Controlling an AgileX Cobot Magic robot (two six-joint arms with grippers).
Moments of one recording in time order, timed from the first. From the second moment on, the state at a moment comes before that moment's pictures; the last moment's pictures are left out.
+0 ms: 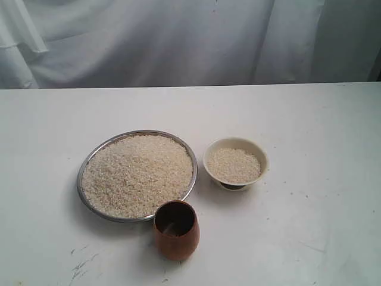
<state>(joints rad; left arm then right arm) 0.03 0.00 0.00 -0.01 0.32 -0.02 0.06 0.00 0.00 0.02 0.35 0.04</state>
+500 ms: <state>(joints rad) 0.03 0.00 0.00 -0.01 0.32 -0.02 0.06 0.00 0.00 0.11 -0.37 0.09</state>
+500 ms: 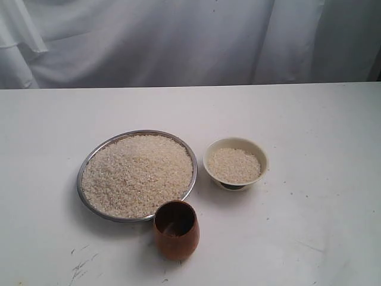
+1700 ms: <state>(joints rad) 0.03 0.00 0.00 -0.01 0.33 -0.02 0.33 1.03 -0.46 -0.06 -0.38 0.10</state>
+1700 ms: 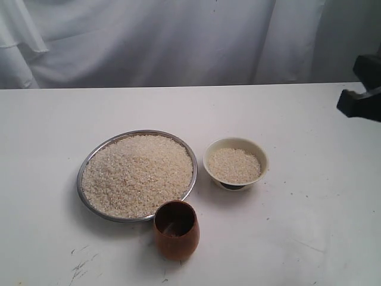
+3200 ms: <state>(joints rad) 0.03 0.00 0.00 -0.01 0.33 -0.02 0.53 1.46 -0.28 -0.38 -0.59 0.24</state>
